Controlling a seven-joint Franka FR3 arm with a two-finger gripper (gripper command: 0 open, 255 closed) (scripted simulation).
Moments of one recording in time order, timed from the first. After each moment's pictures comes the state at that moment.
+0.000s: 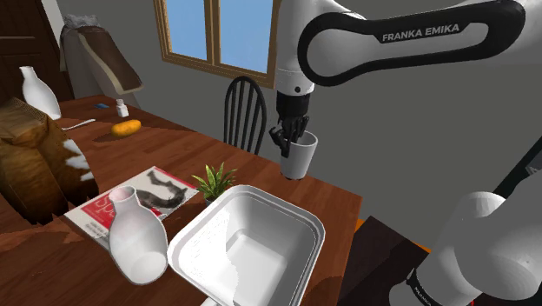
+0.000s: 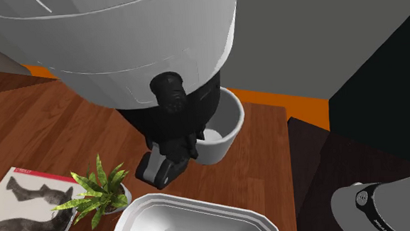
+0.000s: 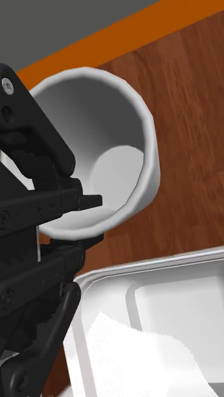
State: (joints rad) arm 0.15 -0.28 0.20 -2.10 -0.02 1.78 0.26
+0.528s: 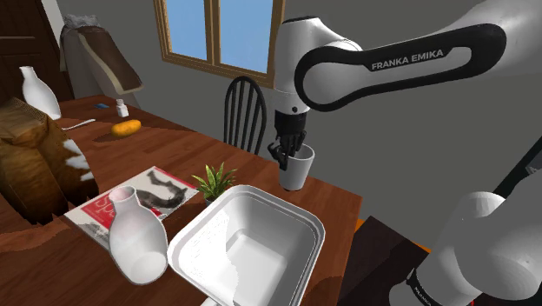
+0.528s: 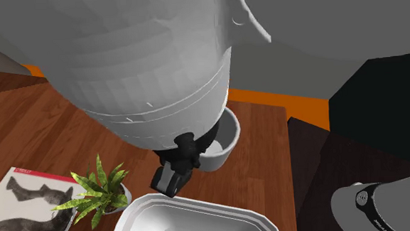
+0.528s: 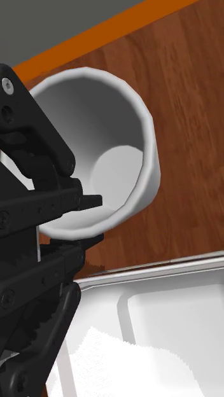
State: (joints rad) arm 0.16 -0.27 0.21 -2.20 -0.02 1.89 0.27
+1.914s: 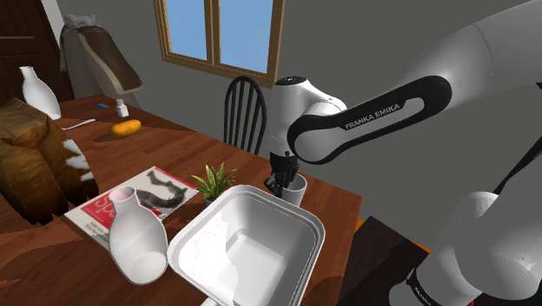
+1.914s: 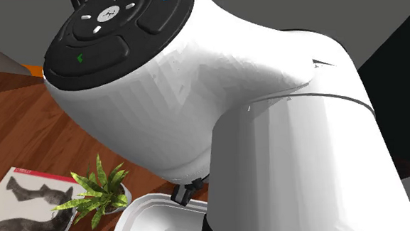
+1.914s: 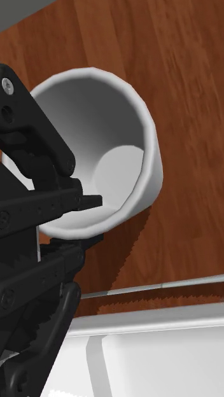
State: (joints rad) arm 0.15 -0.16 0.22 -2.39 -0.05 2.18 0.31
